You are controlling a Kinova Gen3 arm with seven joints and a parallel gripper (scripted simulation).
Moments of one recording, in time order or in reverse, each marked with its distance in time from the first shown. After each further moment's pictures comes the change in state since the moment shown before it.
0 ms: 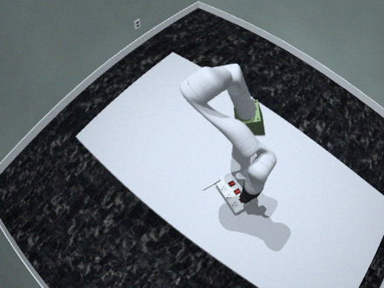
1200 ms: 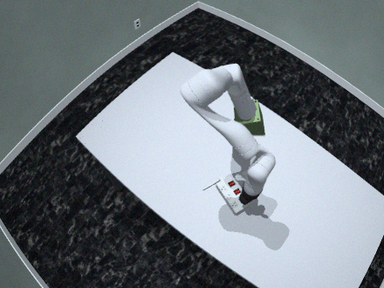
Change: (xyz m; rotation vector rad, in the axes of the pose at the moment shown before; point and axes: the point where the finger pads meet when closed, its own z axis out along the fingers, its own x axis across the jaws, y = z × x) arm -0.001 0.001 0.012 -0.004 -0.002 0.001
